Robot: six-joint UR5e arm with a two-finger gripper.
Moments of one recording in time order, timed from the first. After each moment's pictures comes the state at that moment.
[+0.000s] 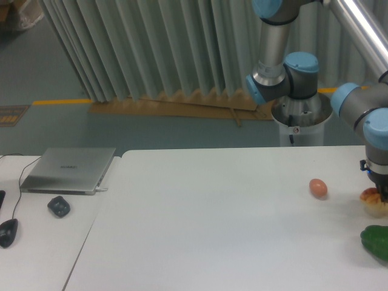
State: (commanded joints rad) arm 2.62 -1.87 -1.64 -1.30 1.79 1.71
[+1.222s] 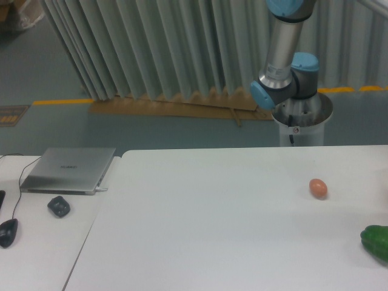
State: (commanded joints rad) arm 2.93 -1.91 -1.49 -1.18 1.68 1.69
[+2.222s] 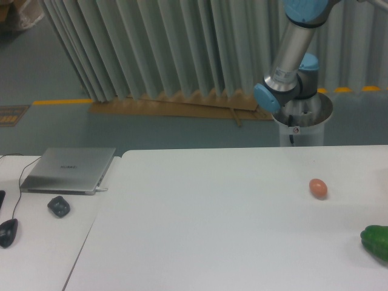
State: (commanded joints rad) arm 2.99 -1.96 -1.47 -1.07 1.64 1.85
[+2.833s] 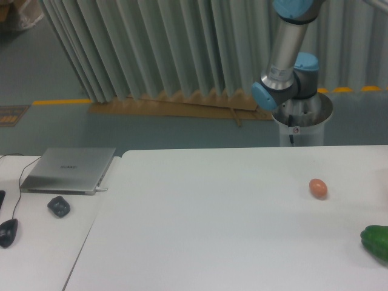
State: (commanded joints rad) arm 2.77 -1.87 -1.49 -1.29 1.64 1.56
